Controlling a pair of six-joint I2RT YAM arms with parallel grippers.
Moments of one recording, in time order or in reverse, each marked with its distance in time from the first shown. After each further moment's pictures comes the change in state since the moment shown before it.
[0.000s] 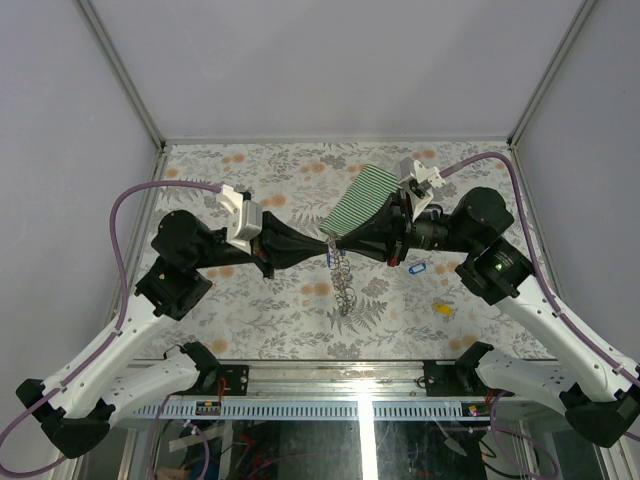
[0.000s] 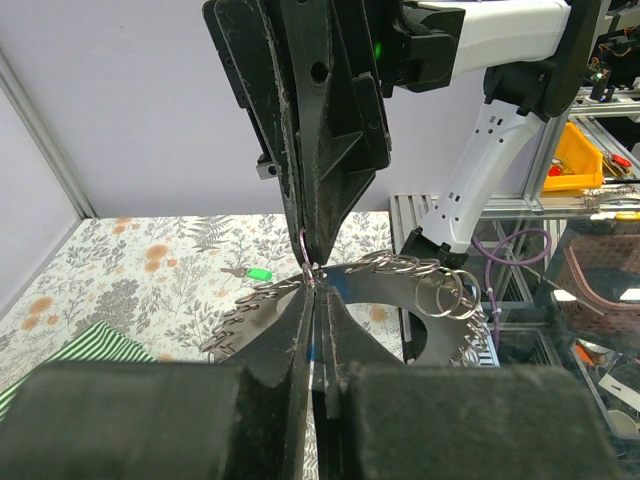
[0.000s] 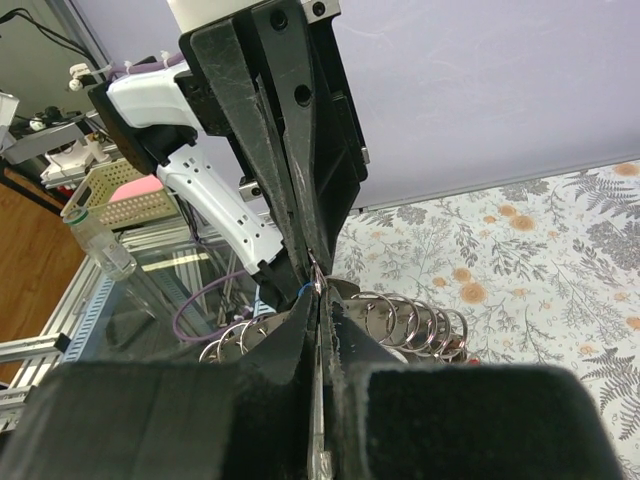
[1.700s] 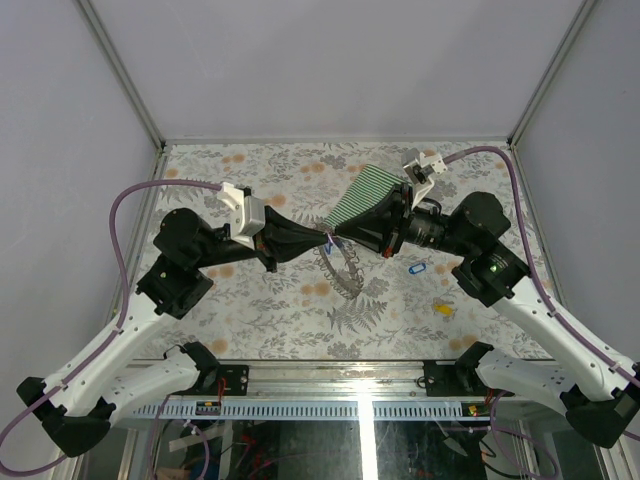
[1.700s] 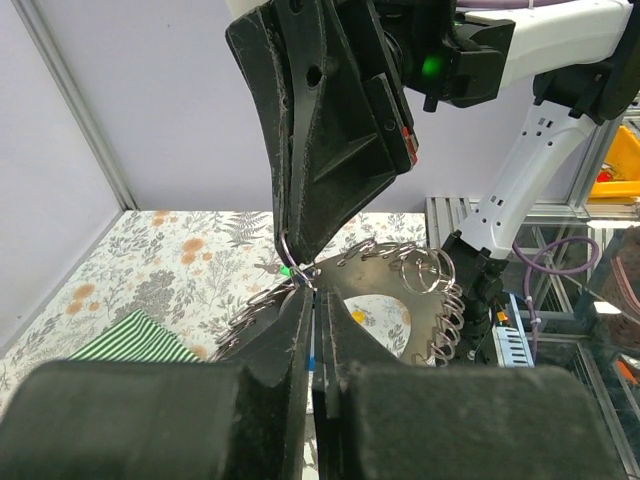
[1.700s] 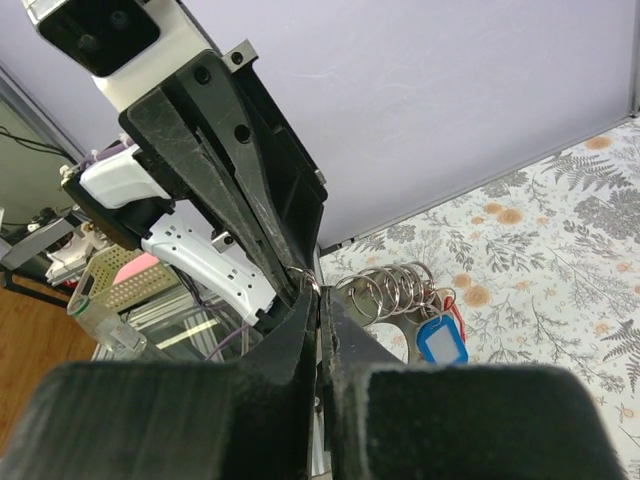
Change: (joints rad) left arm 0.000 0.010 0.004 -0.007 -0.075 0.043; right arm 0.002 -0.004 -0.051 0.085 0.176 0.185
